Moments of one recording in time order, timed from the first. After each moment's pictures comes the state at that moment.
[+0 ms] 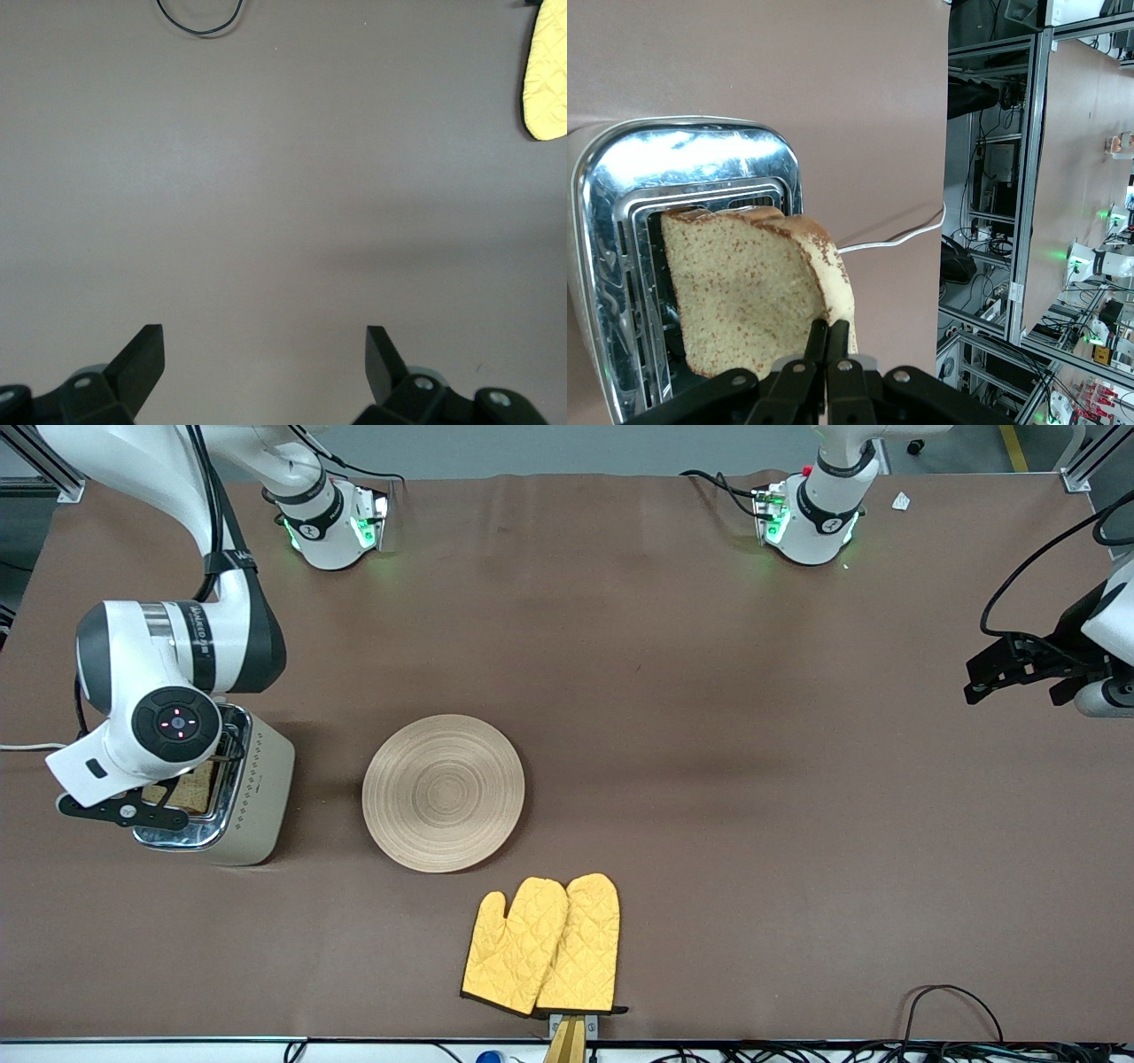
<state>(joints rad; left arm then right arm) -0.08 0.11 -0.01 -1.42 0.01 1.59 -0.04 0.25 0.37 -0.09 -1.57 -0.69 1.60 0.40</state>
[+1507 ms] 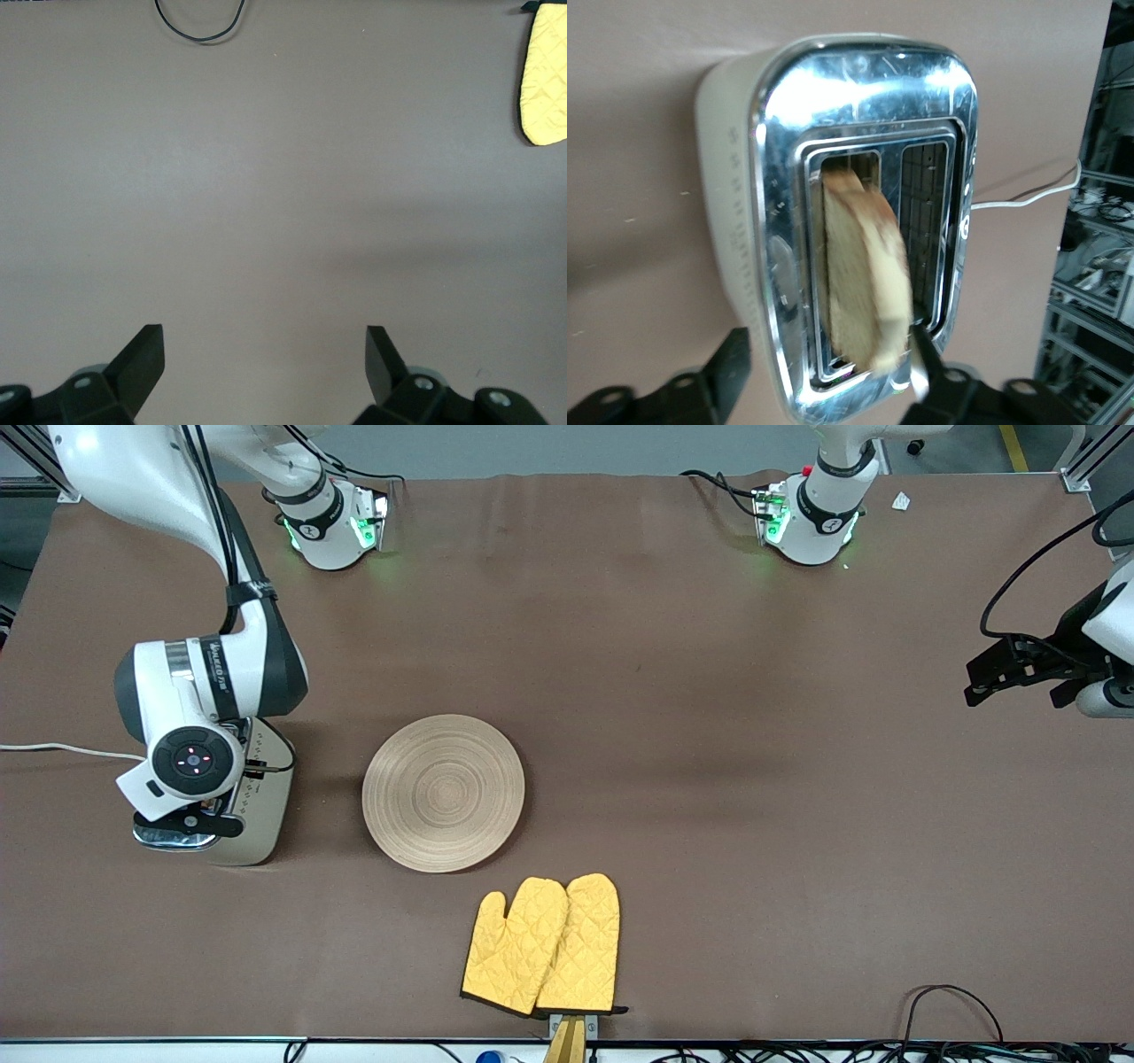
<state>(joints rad) -0.08 0.11 -0.01 -1.42 0.01 1.61 -0.04 0.24 0.43 -0.08 -1.56 -0.41 1.62 0.40</state>
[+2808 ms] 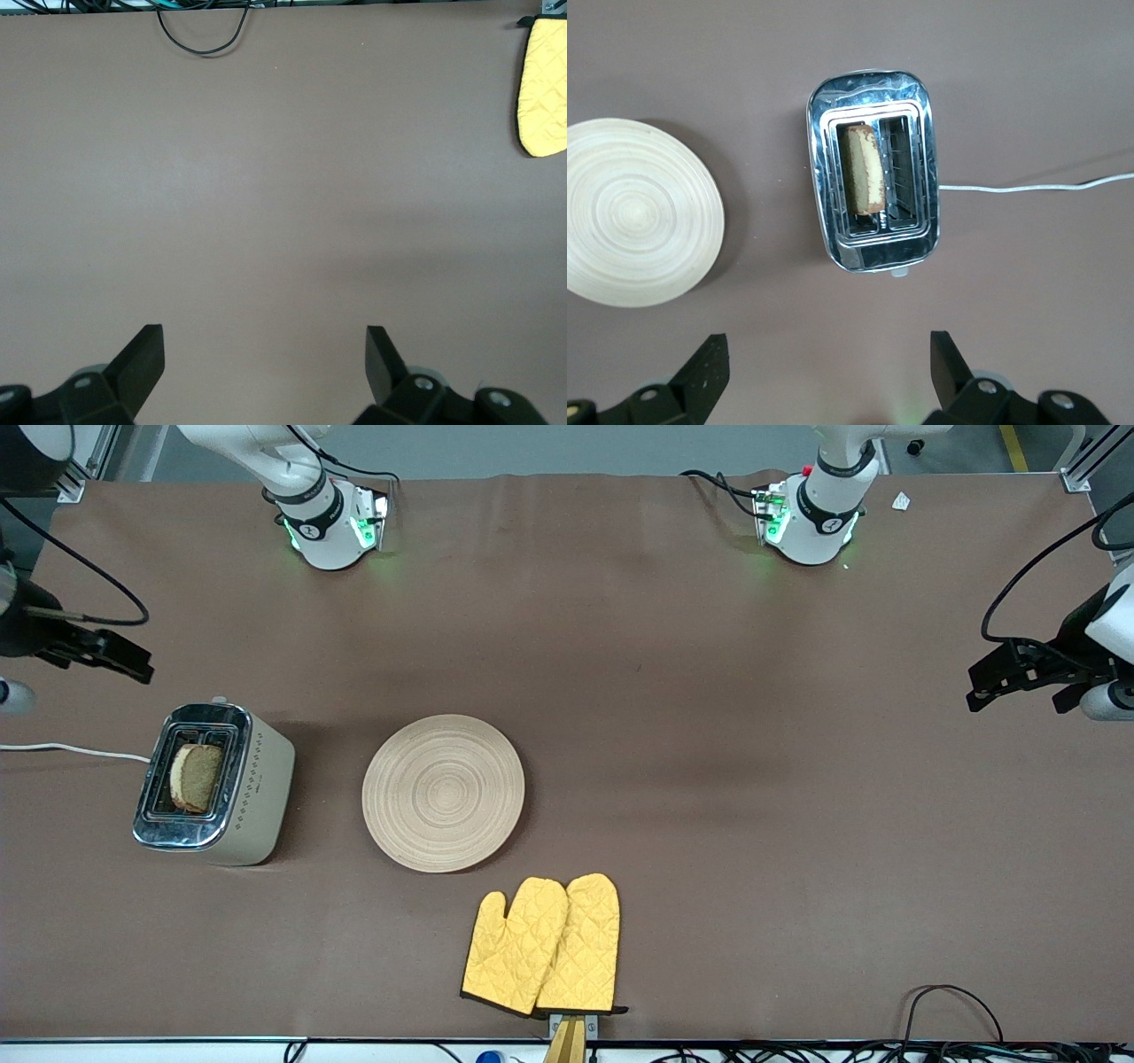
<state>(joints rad) -0.08 0.11 -0.01 -1.43 0.01 1.64 -0.04 0.07 0.06 -0.04 -1.46 -0.08 1.44 0.16</state>
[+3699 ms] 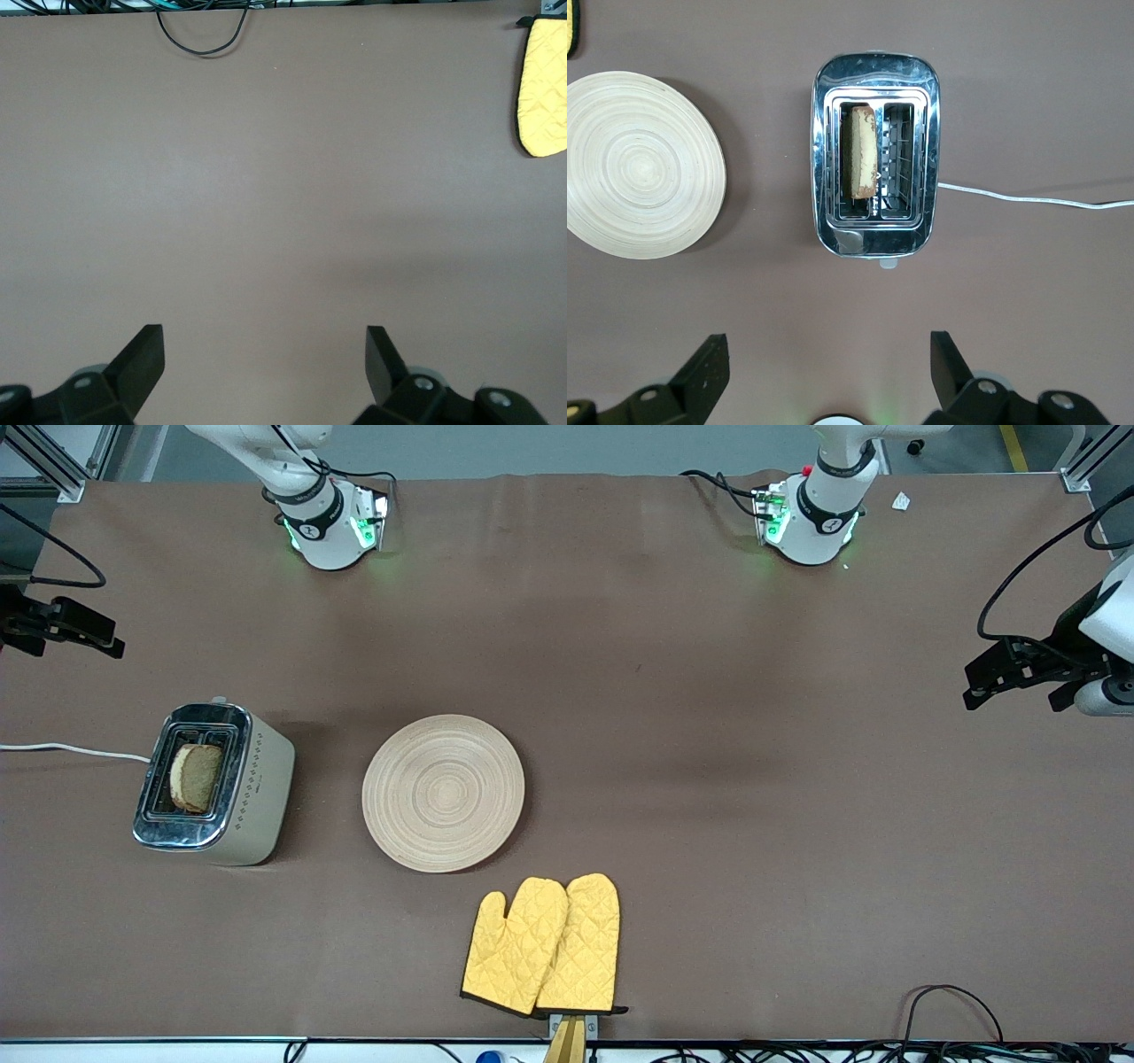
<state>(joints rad) -0.08 0.08 -0.01 -1.48 0.01 1.67 -0.04 -0.14 0.00 0.08 -1.53 -0.02 1.45 -0.03</state>
